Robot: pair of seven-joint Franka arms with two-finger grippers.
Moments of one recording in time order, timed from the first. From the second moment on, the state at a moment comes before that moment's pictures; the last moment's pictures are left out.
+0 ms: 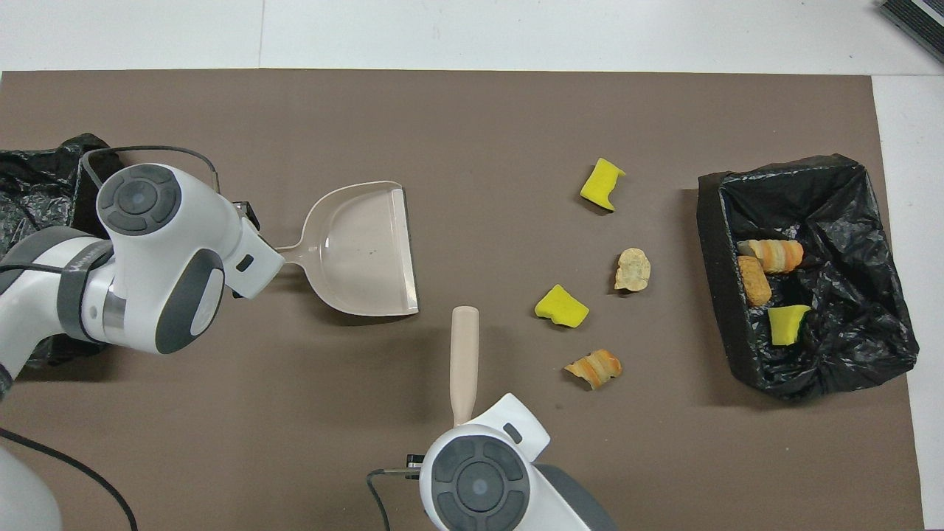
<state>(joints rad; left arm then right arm) -0.24 0.18 -0.02 -2.00 0.10 2.19 1.20 0.71 -0.08 0.13 -2.12 0.18 1.95 0.85</state>
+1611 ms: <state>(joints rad) -0.39 0.11 -0.02 -2.10 0.10 2.19 1.01 0.03 -0.14 0.13 -2.30 -0.17 1.98 0.09</state>
